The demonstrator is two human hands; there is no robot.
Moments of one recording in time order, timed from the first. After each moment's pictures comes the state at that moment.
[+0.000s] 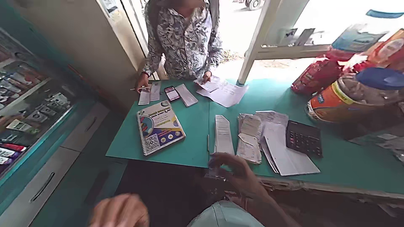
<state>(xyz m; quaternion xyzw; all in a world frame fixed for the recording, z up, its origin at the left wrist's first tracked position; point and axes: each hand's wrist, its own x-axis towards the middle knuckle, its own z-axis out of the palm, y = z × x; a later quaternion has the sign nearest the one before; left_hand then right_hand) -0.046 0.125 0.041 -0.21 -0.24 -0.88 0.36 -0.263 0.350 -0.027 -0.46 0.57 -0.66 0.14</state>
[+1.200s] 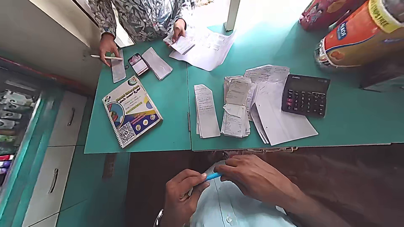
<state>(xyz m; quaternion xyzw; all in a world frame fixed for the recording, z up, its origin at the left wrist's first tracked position) -0.133 0.235 -0.039 -0.04 -0.82 -0.54 0.19 -0.273 0.448 -0.033 -0.58 0.76 -0.27 0.12</state>
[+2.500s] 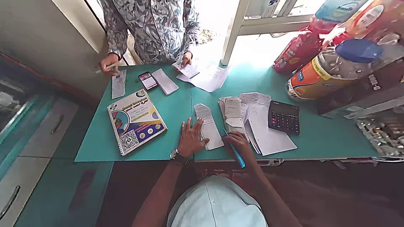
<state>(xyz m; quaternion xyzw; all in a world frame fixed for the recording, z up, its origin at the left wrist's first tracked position) -0.299 0.183 -0.111 0.00 -0.98 -0.18 -0.02 -0.335 0.429 -0.136 -0.37 0.85 -0.34 -0.14</state>
